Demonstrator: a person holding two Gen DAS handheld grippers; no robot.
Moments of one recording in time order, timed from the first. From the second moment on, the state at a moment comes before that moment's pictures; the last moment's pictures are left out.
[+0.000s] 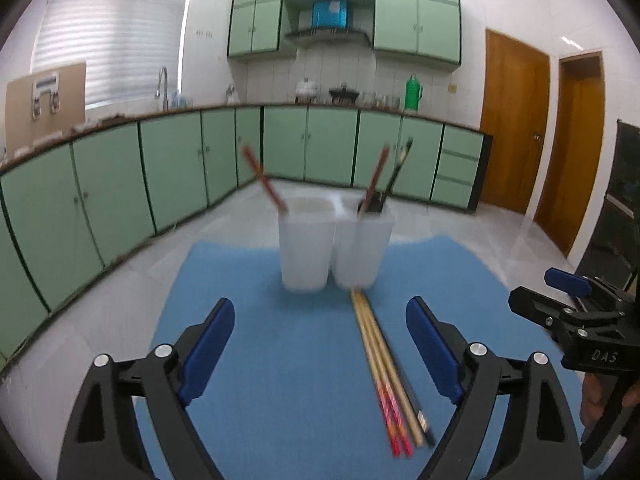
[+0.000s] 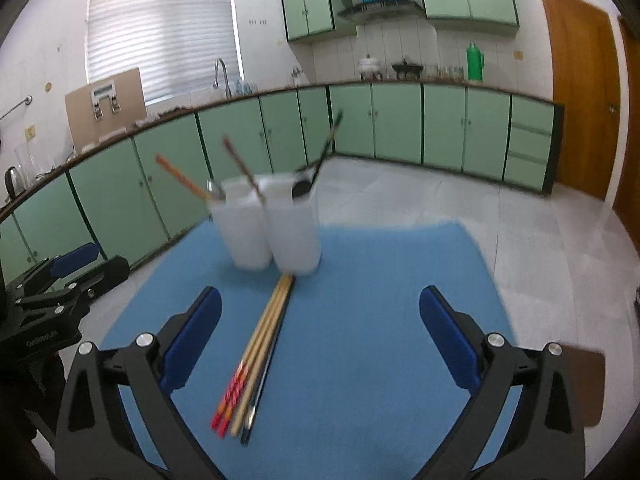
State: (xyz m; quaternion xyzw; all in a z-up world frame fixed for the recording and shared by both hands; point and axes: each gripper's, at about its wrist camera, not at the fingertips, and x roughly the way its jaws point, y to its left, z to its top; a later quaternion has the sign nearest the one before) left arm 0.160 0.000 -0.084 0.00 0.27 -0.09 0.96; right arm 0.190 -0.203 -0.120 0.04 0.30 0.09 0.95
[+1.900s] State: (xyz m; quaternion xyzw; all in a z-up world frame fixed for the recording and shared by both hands) left arm 0.132 -0.015 -0.175 0.03 0.41 -0.11 0.91; right arm 0.169 -0.152 -0.222 -0.03 0.43 0.11 0.89
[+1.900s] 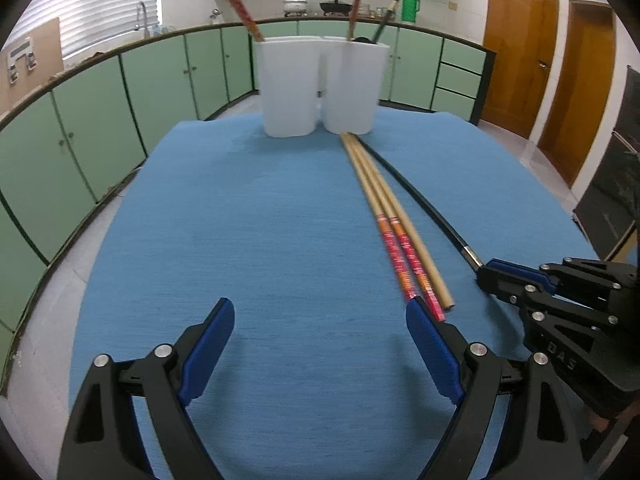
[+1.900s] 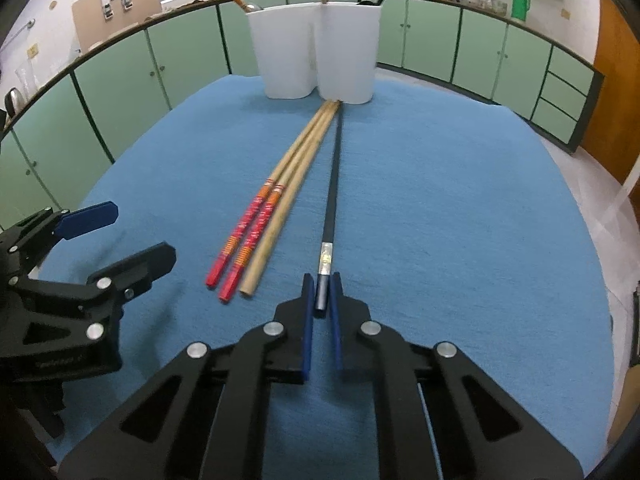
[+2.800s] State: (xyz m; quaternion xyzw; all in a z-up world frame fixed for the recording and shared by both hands) left arm 0.142 -0.060 -0.189 0.07 0.42 -0.14 0.89; right arm 0.166 -0.183 -0.225 0.01 0.44 0.12 0.89
